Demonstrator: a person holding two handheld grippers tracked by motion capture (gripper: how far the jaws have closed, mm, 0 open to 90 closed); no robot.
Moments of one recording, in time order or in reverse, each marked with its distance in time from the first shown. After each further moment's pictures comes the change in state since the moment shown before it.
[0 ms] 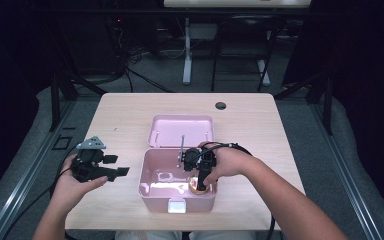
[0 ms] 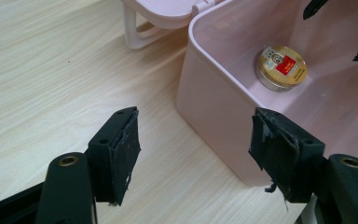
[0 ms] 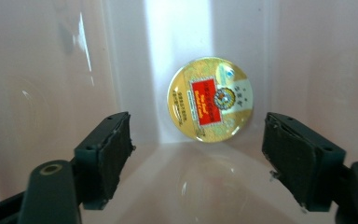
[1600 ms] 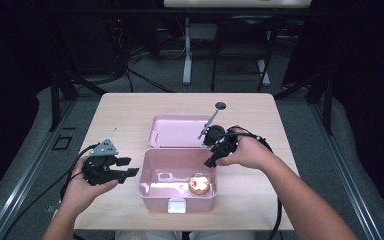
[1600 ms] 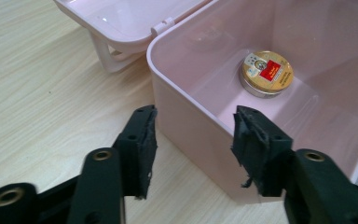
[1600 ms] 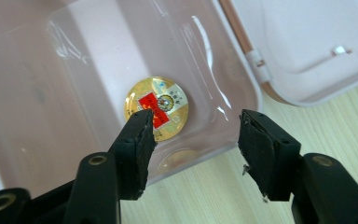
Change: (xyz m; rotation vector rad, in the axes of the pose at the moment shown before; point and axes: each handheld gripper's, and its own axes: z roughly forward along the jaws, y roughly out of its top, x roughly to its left) left arm -0.027 0.006 0.014 -0.030 -0.001 0.117; right arm -0.027 -0.048 -0.048 -0.254 -0.092 0.342
